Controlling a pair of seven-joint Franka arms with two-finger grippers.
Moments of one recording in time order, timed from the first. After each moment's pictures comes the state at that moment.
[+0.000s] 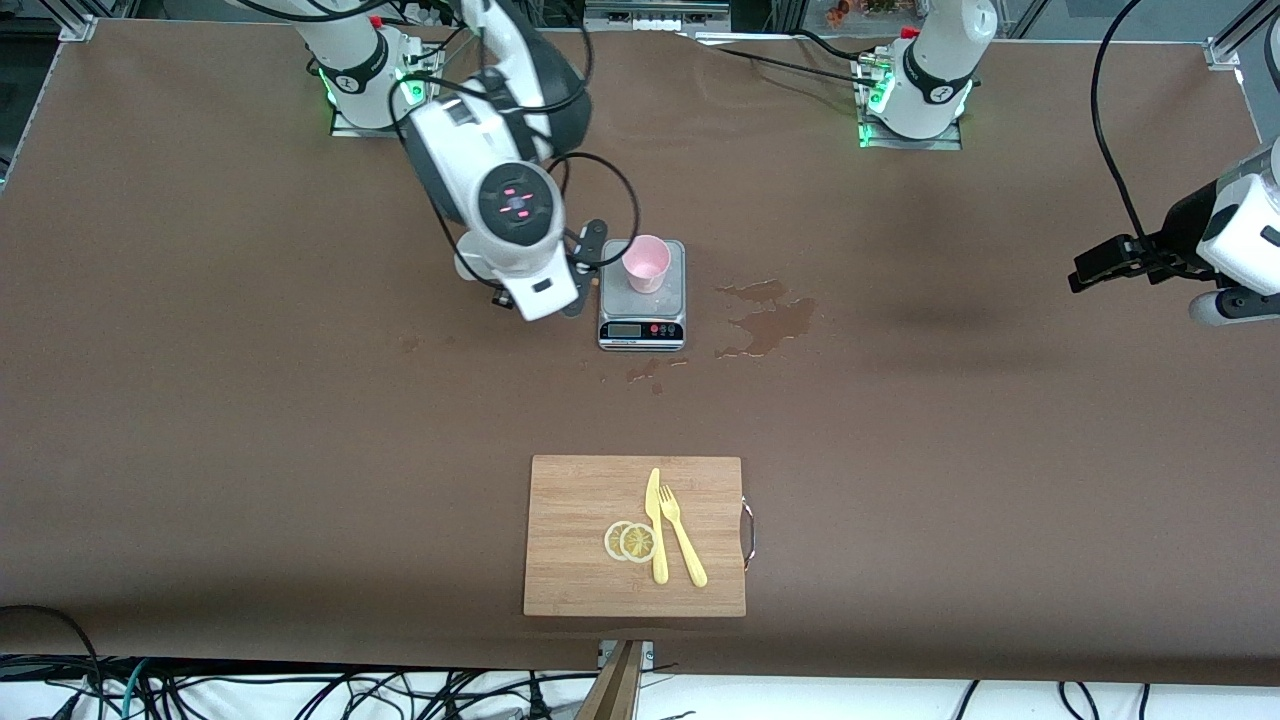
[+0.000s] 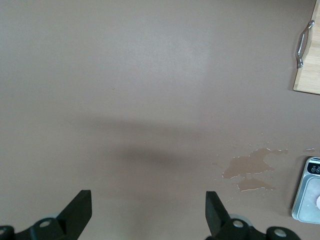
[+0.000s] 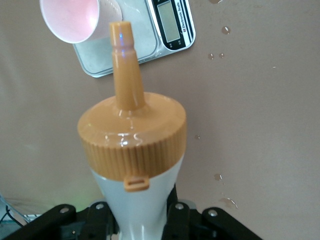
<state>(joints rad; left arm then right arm) 0.01 0.05 0.02 -1.67 -0.04 1.63 -0.12 0.67 0.44 -0.09 -1.49 0.08 1.60 -0.72</state>
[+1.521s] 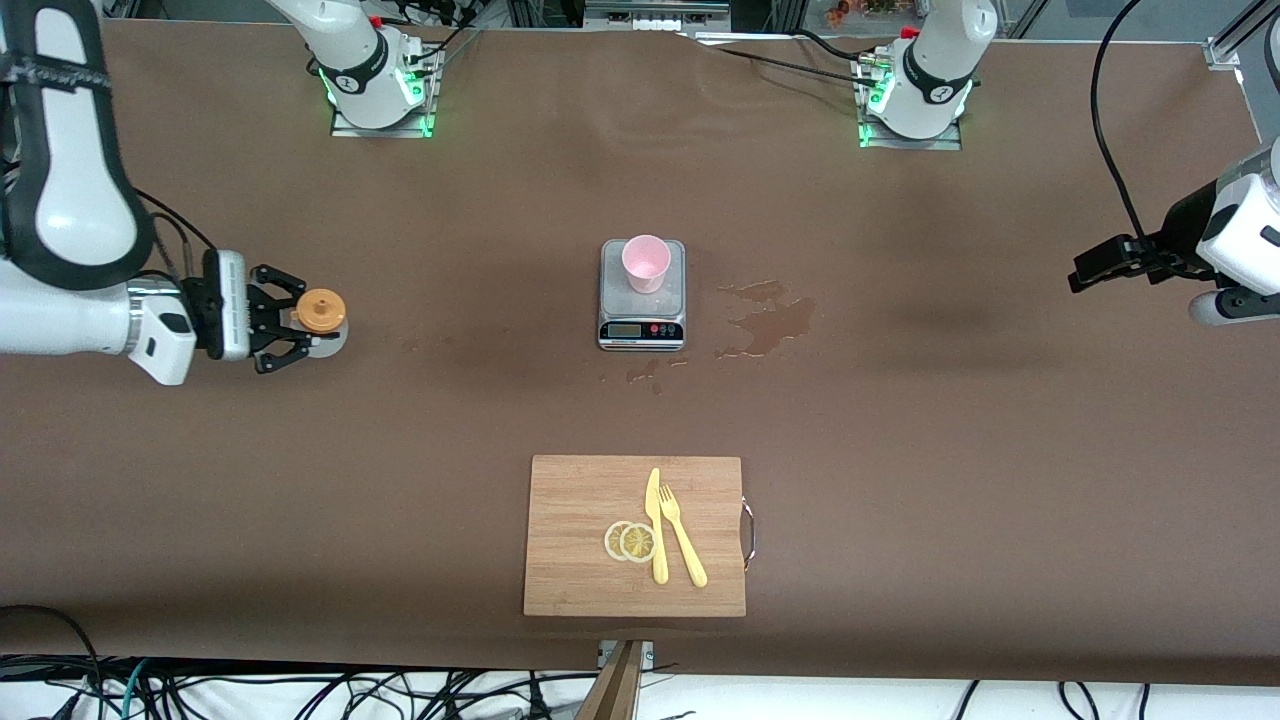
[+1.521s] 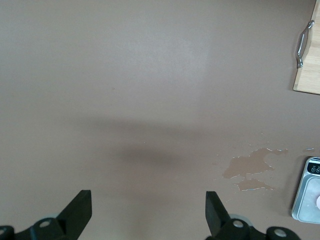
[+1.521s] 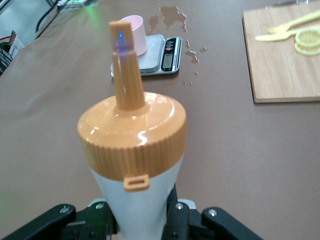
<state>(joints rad) 0.01 0.05 0.02 -1.67 -0.04 1.63 -0.12 -0.04 0.35 -0.09 -1.79 0.66 1.69 -2.01</state>
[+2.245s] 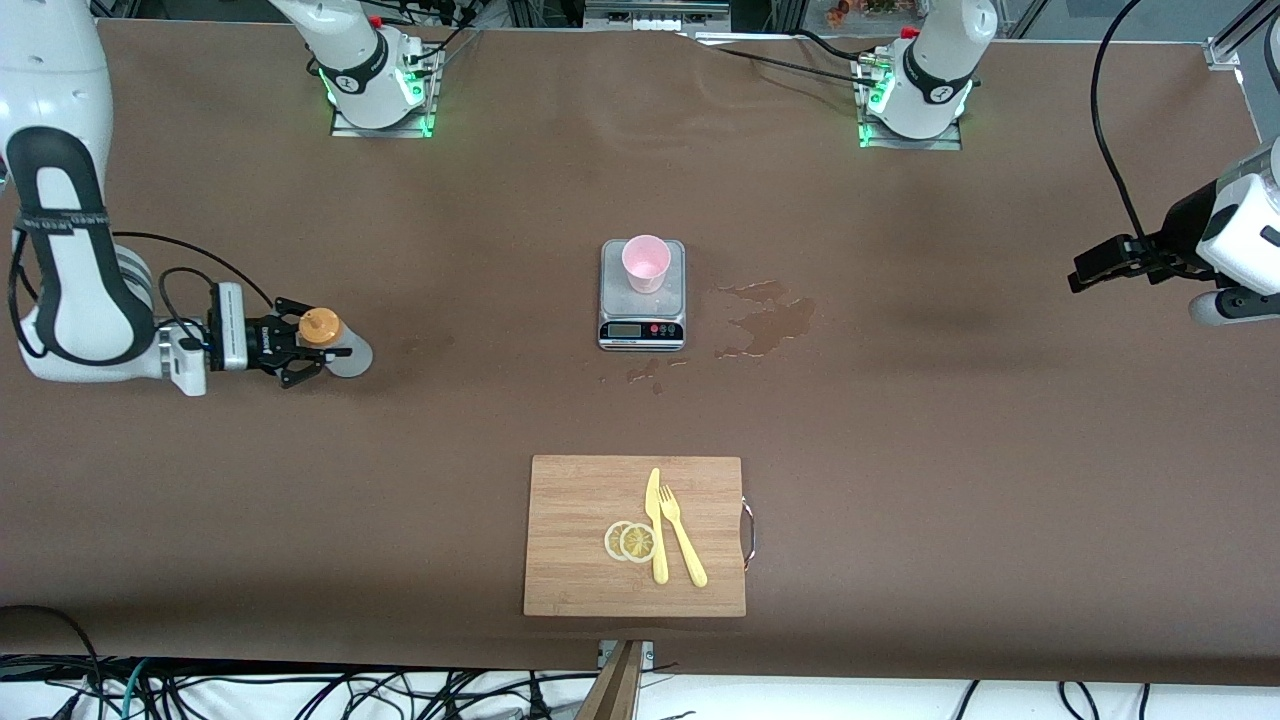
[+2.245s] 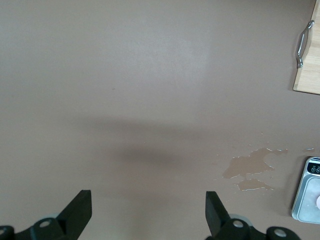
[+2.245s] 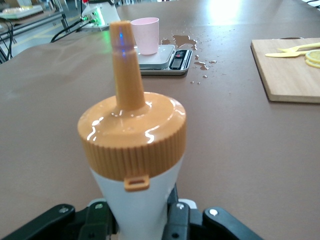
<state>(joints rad) 0.01 0.05 0.02 -1.67 -0.04 1.63 -0.12 -0.17 0.64 -0.09 -1.82 0.87 1.68 -2.45</state>
